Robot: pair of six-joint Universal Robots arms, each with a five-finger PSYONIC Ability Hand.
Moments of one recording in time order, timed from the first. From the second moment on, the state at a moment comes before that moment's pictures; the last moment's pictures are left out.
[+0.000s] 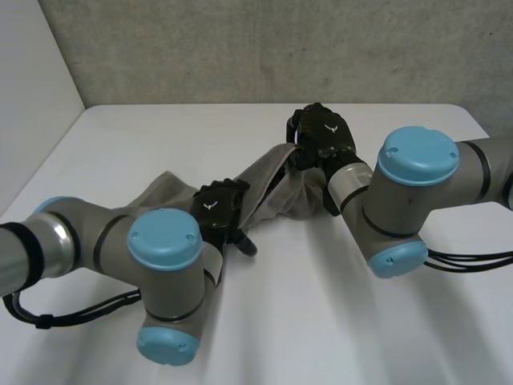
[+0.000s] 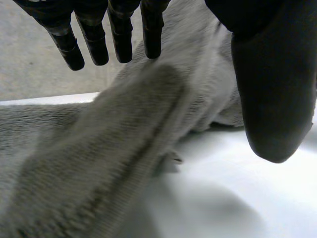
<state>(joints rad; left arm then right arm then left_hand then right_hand) 4.00 -2.28 -1.45 3.53 -1.82 2.89 2.12 -0.87 1.18 -0.33 1.51 3.35 0.31 0.28 0.22 0.22 0.07 1.30 1.30 0.18 0.23 1.14</state>
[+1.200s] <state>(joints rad) 4.25 -2.11 -1.03 3.63 -1.47 3.41 2.06 -0.97 0.77 -0.32 1.15 2.81 1.32 1.28 0.22 0.22 1.14 1.30 1.31 0.18 0.23 1.14</state>
